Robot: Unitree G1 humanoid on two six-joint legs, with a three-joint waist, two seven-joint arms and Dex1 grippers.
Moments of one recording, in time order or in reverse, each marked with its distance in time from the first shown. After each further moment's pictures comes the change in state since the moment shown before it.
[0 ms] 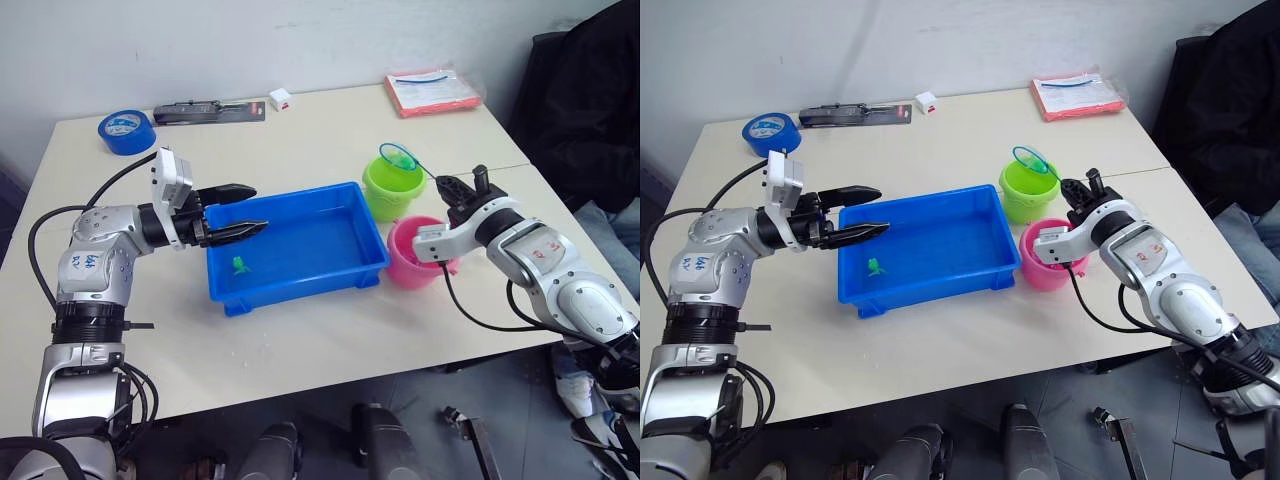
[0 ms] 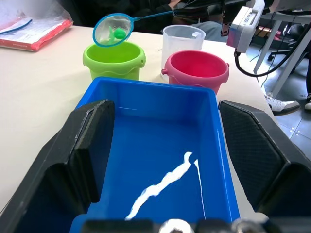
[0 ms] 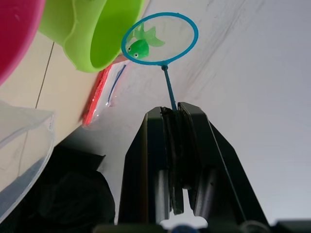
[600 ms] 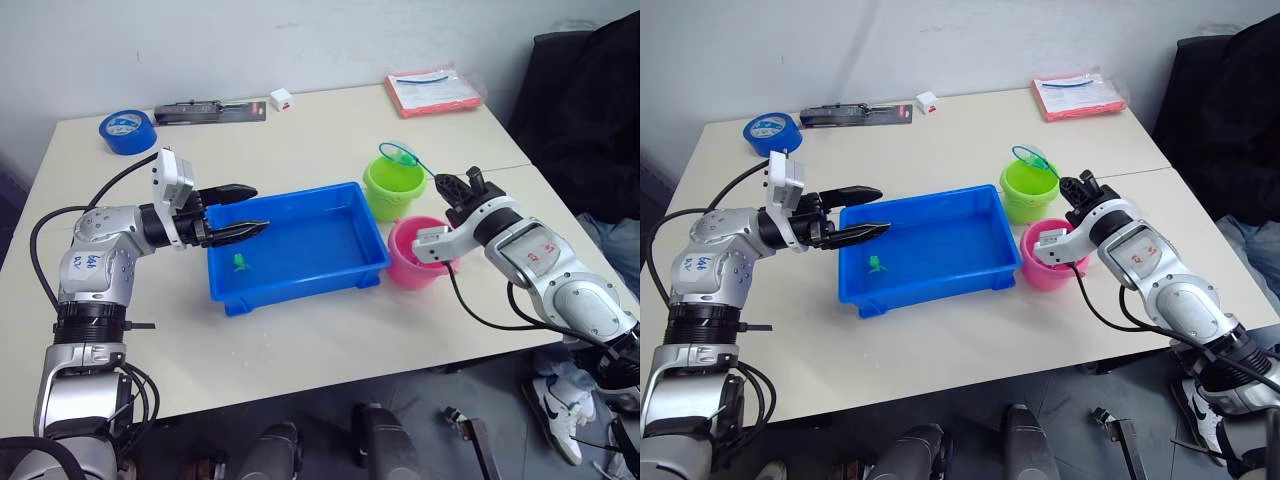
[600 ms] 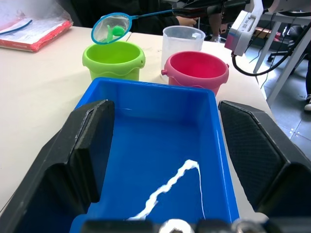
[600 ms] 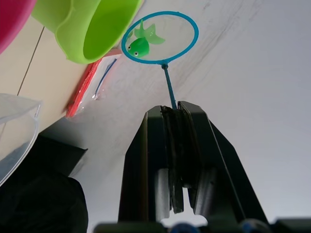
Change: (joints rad) left arm 0.000 -0.003 0.000 0.000 0.000 0.000 0.001; right arm -0.001 0.013 -0.002 0.001 -0.119 -0.044 -0.003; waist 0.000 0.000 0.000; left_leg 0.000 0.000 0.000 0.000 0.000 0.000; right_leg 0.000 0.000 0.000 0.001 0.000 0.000
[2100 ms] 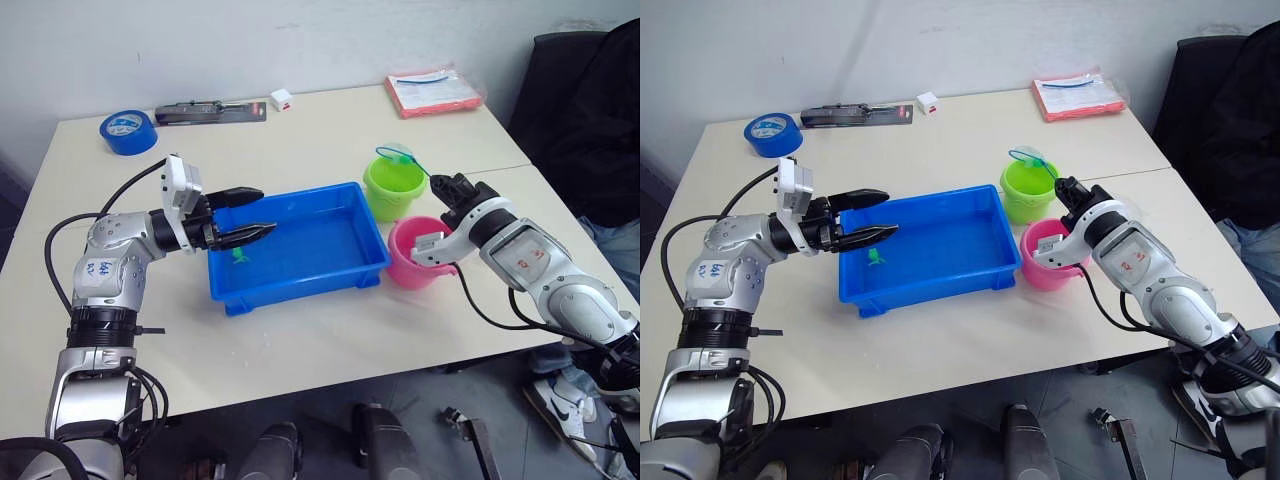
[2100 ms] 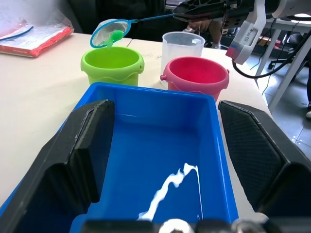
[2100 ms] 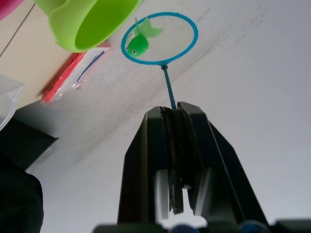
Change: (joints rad) left arm 0.020 -0.046 0.000 -0.004 0.000 -0.033 0.026; right arm -0.002 0.001 0.000 -0.043 -0.159 -0.070 0.039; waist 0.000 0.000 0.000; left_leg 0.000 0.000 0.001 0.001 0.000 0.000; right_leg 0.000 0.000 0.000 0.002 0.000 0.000
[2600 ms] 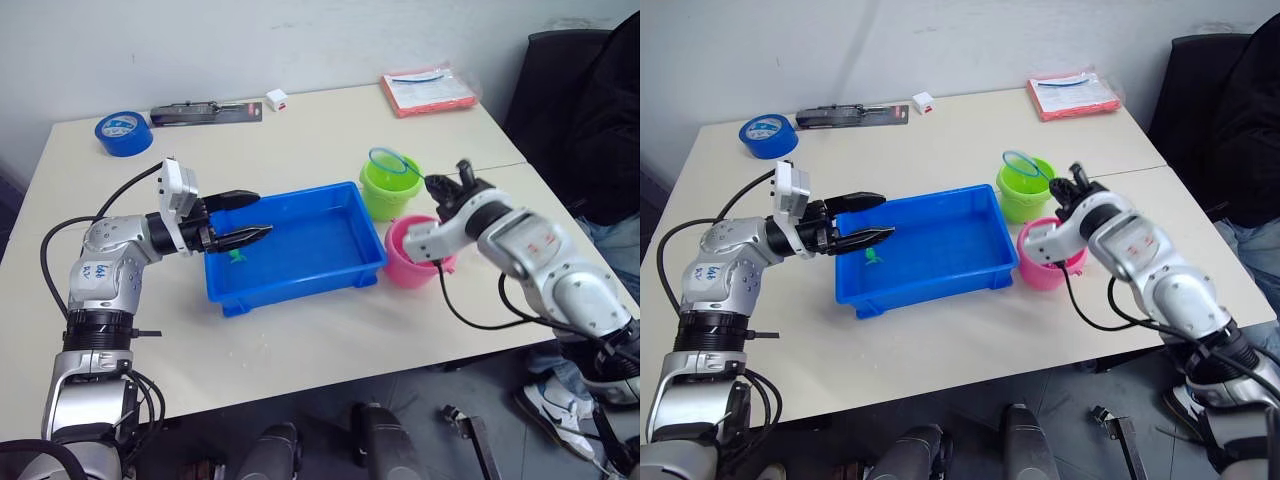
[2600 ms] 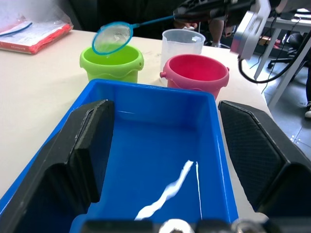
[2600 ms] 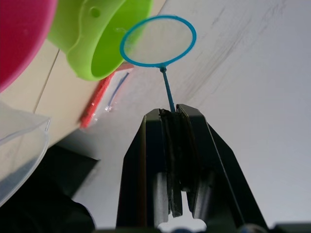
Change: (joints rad) left arm 0.019 0.023 0.010 -0.022 -0.008 0.025 -0.003; right arm -0.100 0.096 -0.124 -0.004 0.391 0.028 0.273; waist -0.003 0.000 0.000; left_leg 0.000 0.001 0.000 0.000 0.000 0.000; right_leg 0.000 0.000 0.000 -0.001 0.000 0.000
